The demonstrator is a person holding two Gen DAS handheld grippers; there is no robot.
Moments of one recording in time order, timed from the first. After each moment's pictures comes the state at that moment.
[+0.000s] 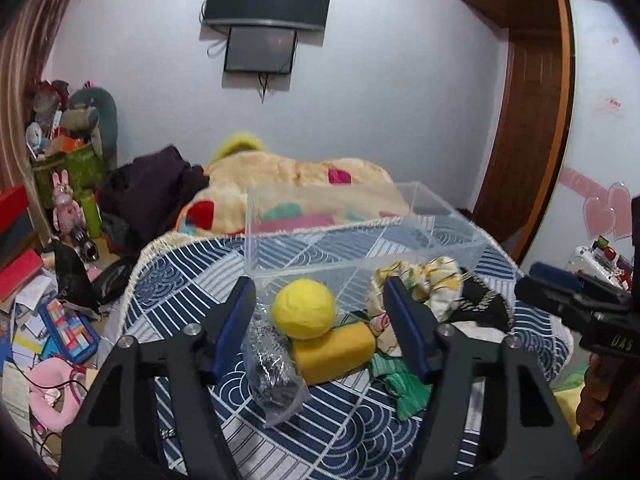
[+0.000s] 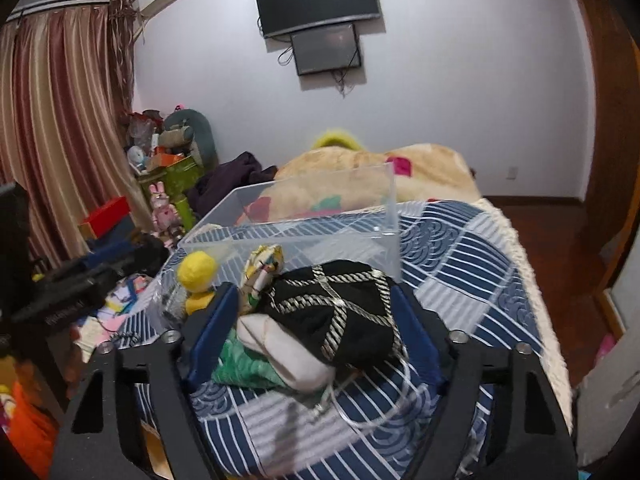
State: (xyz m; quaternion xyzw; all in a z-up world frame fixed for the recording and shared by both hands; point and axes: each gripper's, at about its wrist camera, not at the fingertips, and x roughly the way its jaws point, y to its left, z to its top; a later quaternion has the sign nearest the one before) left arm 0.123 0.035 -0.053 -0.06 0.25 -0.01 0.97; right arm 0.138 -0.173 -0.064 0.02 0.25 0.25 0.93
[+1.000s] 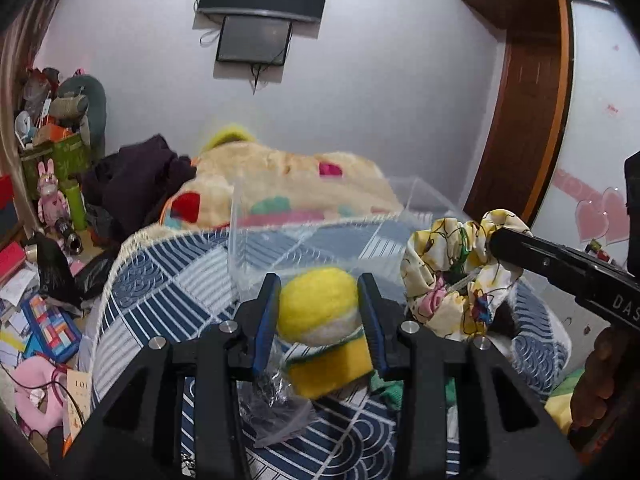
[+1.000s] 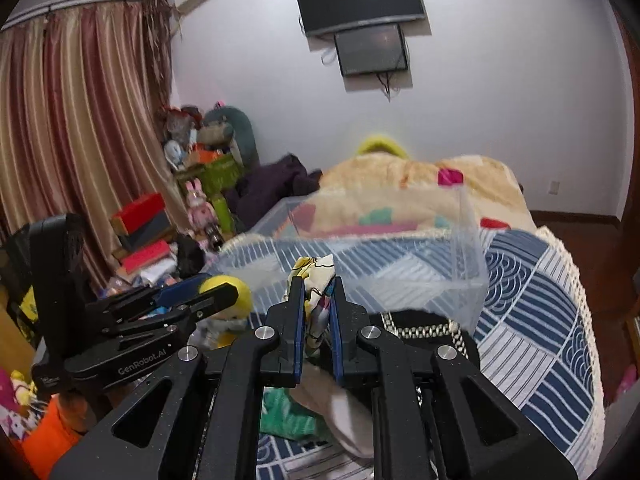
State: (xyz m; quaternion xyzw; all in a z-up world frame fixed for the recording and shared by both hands) left arm 0.133 0.038 -0.057 -0.08 0.24 -0.04 0.97; right arm 0.152 -0.142 -0.044 0.02 0.22 0.32 0.92
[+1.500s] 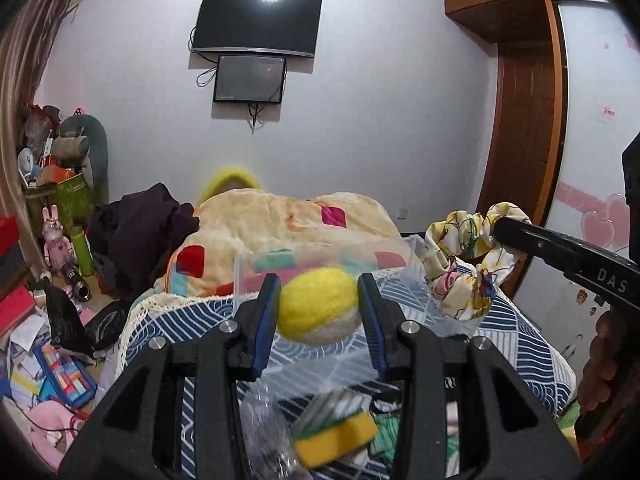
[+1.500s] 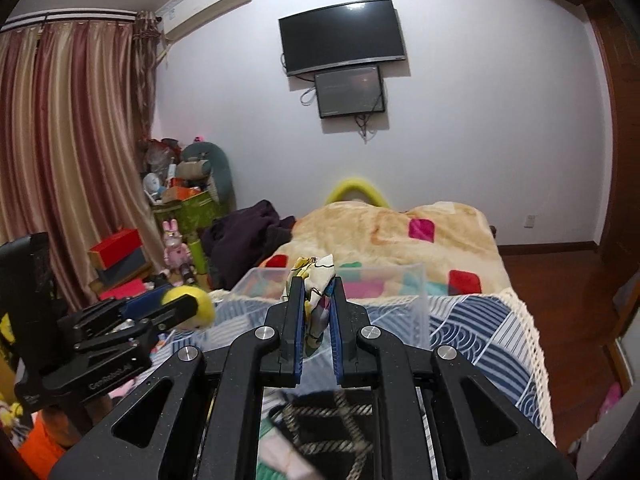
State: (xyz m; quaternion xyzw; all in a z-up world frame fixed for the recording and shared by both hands) left arm 0.164 0.038 -0.013 -0.05 0.19 -0.02 0.98; right arm 0.185 -0.149 -0.012 0.01 0.17 0.26 0.95
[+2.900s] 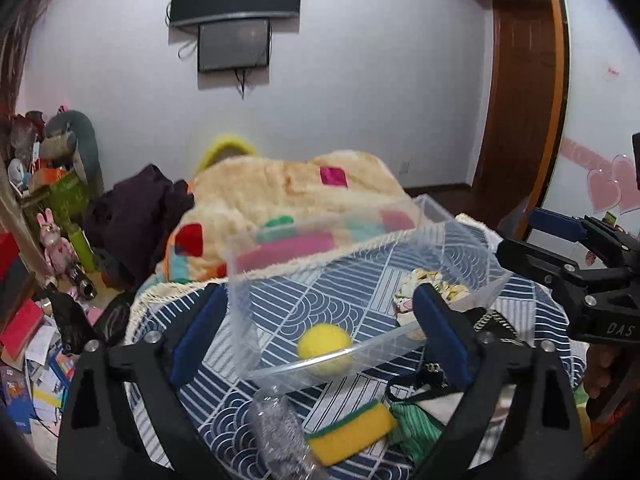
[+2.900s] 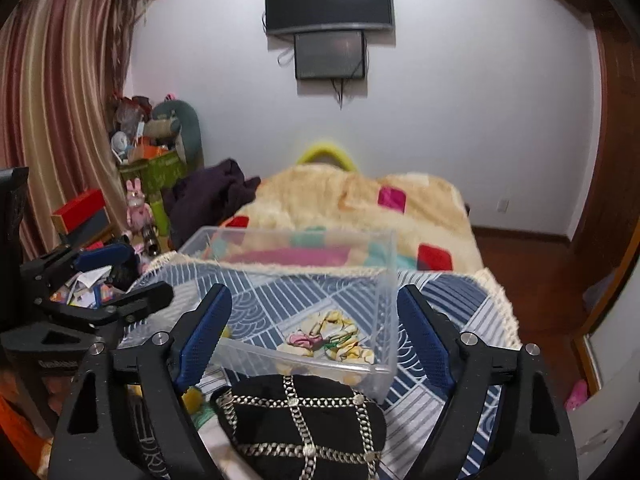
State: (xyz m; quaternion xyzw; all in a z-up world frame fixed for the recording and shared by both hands) left arm 0.181 0.035 -0.013 -0.01 0.27 -0.03 0.96; right arm 0.193 -0.151 -0.018 -0.04 0.21 0.21 0.95
